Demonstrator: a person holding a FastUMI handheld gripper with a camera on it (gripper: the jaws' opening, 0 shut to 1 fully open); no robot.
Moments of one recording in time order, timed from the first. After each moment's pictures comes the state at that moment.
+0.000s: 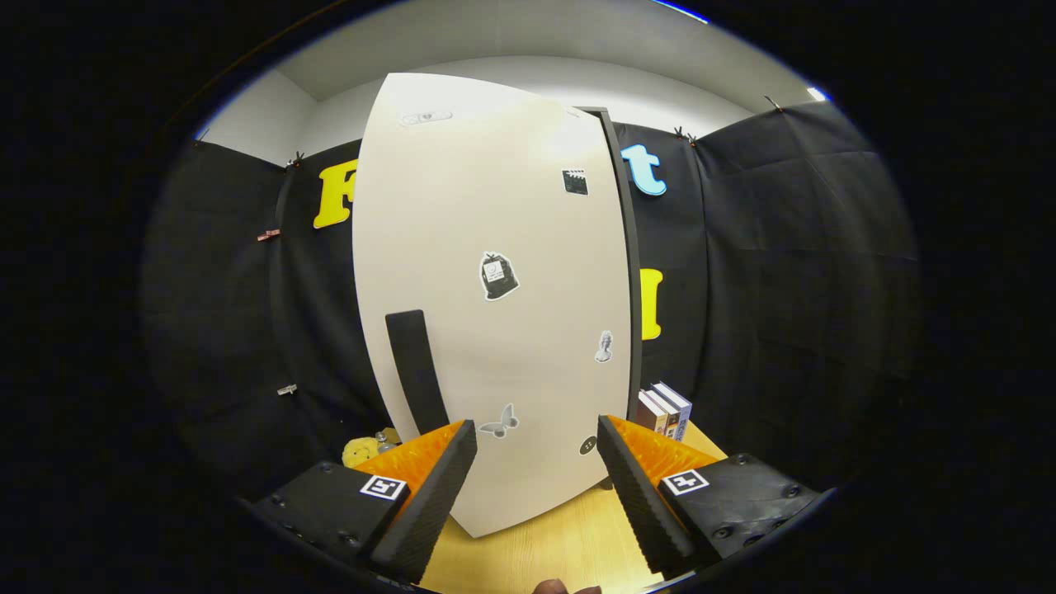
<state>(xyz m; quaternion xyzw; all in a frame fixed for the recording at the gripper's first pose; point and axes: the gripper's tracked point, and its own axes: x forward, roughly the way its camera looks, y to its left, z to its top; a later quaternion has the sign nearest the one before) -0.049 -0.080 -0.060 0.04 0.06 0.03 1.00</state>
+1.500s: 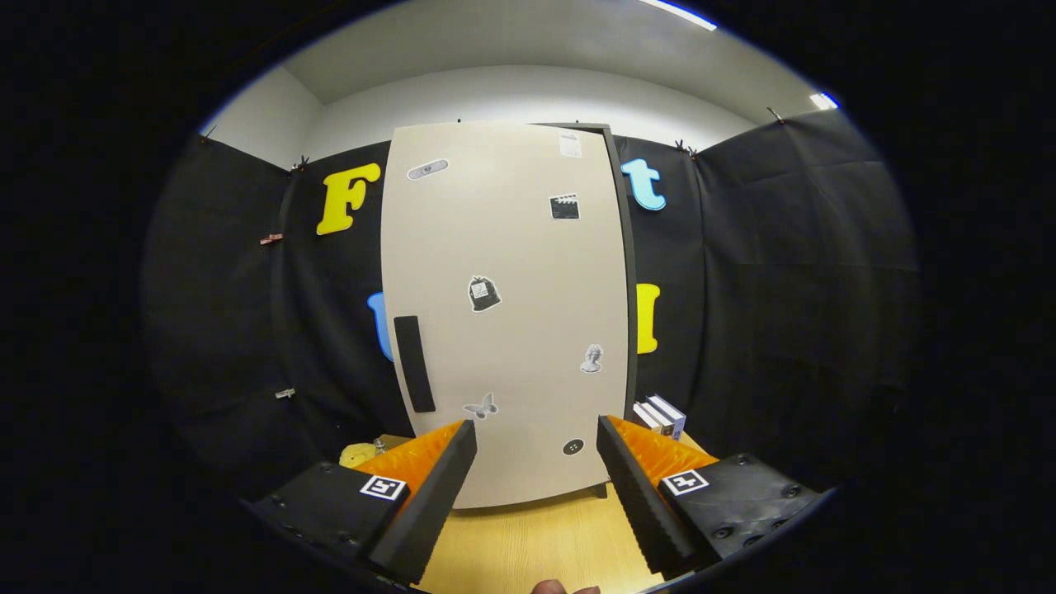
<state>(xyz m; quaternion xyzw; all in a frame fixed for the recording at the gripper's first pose) -0.060 -0.080 -0.041 0.04 0.03 0.03 1.00</state>
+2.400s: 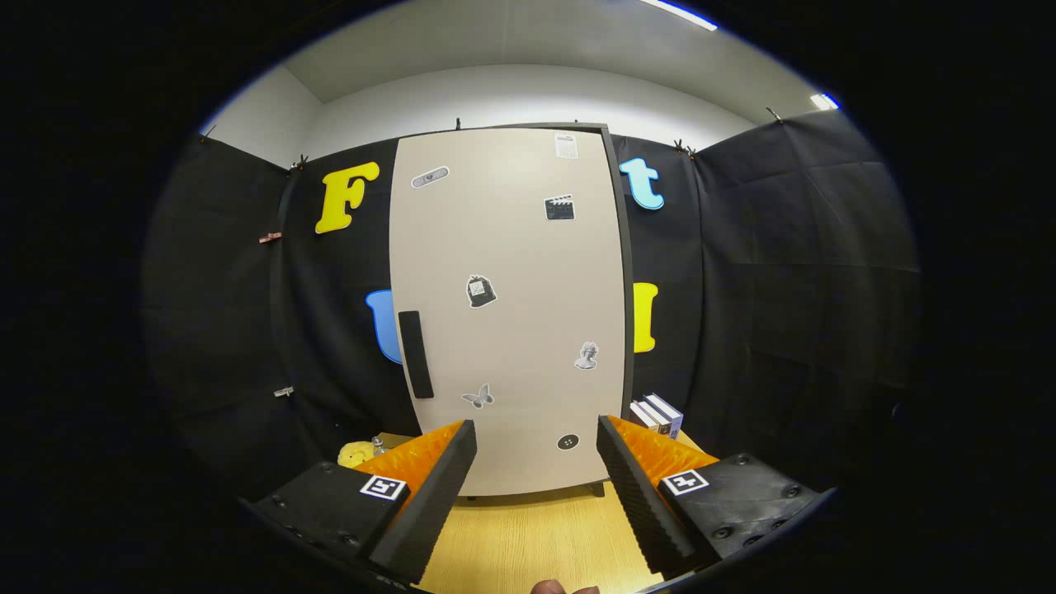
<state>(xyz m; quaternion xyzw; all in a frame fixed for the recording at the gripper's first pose) -0.062 -0.084 -0.042 0.04 0.04 0.03 1.00</state>
